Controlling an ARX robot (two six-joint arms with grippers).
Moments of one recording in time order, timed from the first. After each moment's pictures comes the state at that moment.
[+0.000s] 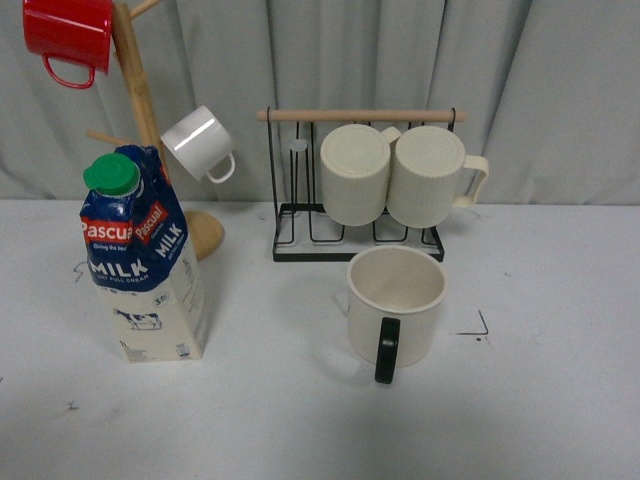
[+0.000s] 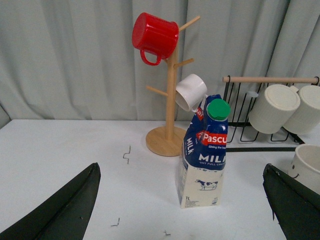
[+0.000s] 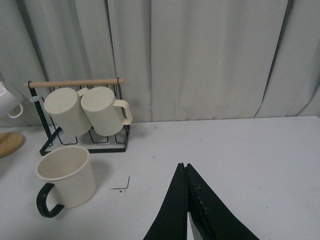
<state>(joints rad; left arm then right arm) 0.00 0.01 0.01 0.00 0.00 -0.01 0.00 0.01 0.01 -0.01 0.00 0.01</state>
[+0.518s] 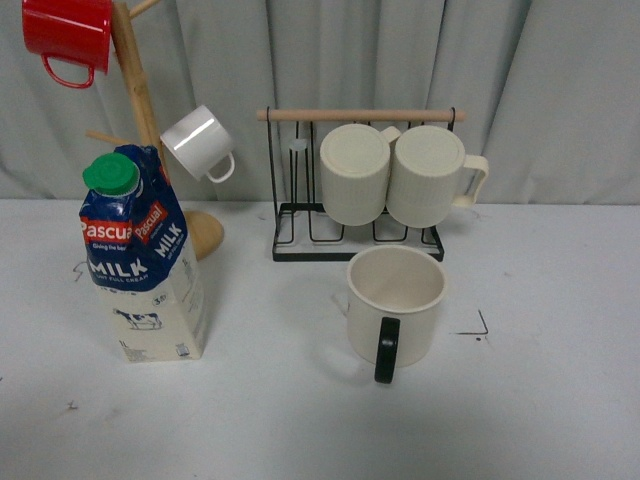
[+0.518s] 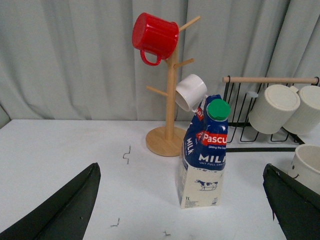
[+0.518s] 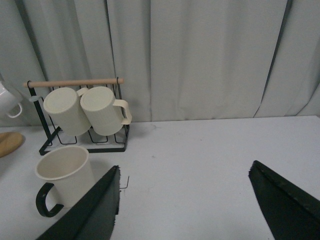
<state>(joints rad) 0.00 0.01 0.01 0.00 0.00 -0.01 0.00 0.00 0.01 0.00 0.00 0.01</state>
